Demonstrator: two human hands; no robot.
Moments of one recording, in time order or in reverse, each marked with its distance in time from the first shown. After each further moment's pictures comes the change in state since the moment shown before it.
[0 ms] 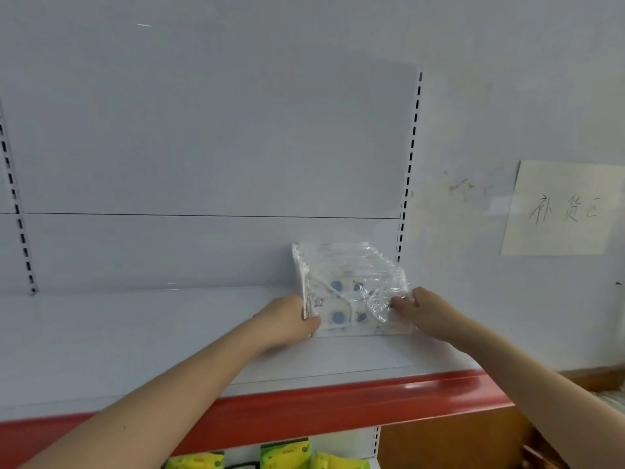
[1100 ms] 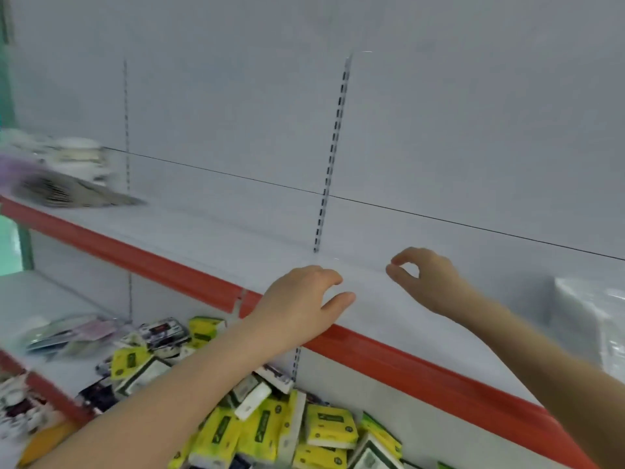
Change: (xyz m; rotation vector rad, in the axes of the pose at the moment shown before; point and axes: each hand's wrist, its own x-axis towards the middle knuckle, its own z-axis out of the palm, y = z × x) left_hand -0.248 -0.190 -0.105 0.169 0.589 -0.192; right_hand -0.066 -0.303 0.183 -0.132 -0.086 -0.727
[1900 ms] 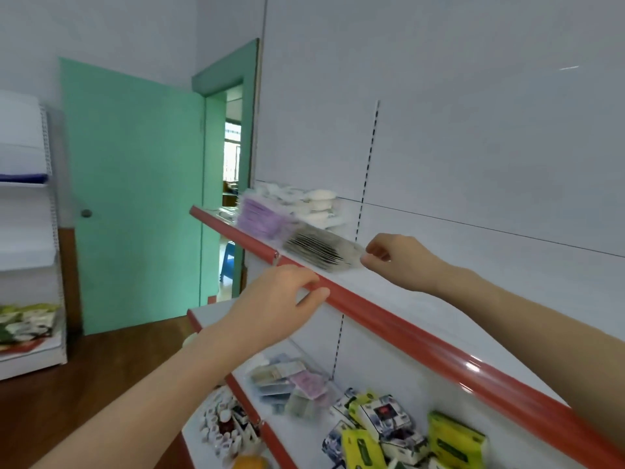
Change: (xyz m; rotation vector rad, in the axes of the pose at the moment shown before) left_hand -0.102 -0.438 -0.260 0.279 0.242 -0.341; right_hand 0.226 -0.481 0.248 0.132 -0.213 -0.545
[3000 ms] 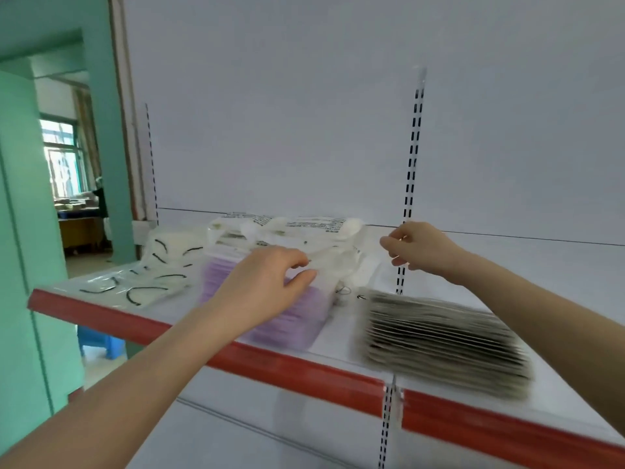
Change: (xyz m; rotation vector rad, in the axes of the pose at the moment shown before) left_hand 0.325 -0.345 0.029 -0.223 -0.093 0.378; right_hand 0.334 -0.014 0.108 0.253 0.288 0.664
